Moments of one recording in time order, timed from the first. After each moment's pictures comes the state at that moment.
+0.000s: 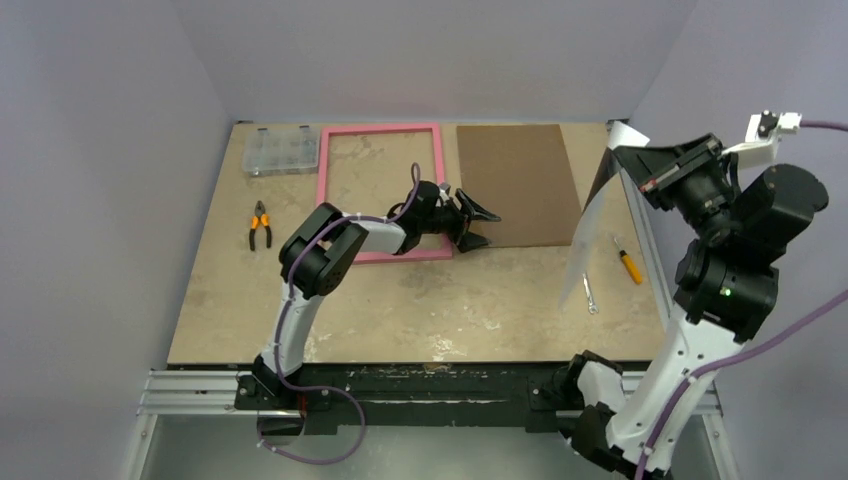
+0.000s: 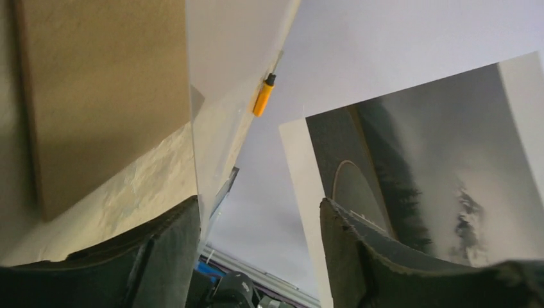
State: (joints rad) left arm -0.67 2.24 1.31 0.58 0.58 -1.67; right arm -0.52 0.91 1.65 -0.84 -0.73 0.78
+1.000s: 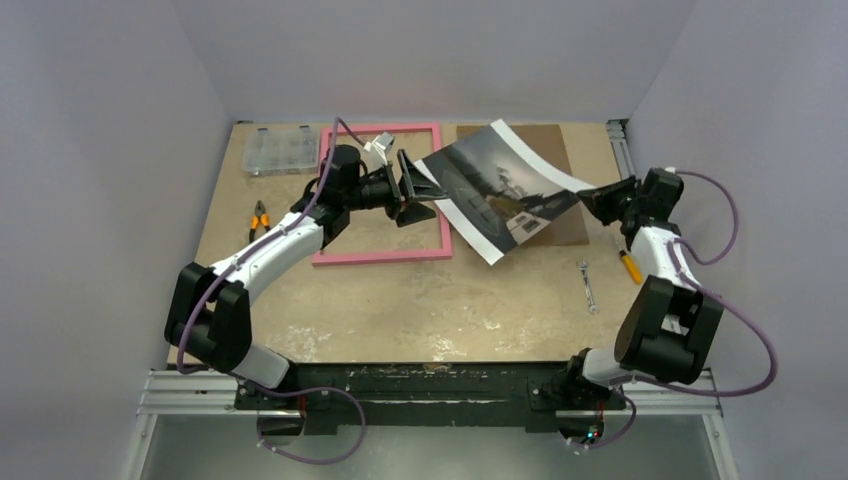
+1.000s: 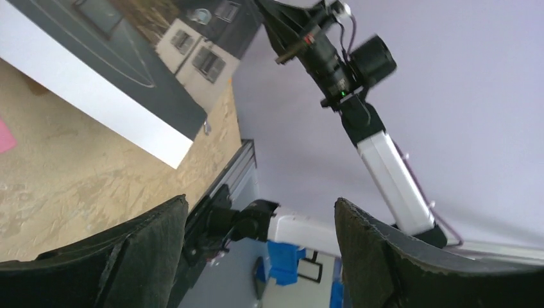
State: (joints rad) left arm -0.46 1.52 1.08 0.18 0.72 -1.23; right arm -0.35 1.39 0.96 -0.09 -0.46 0.98
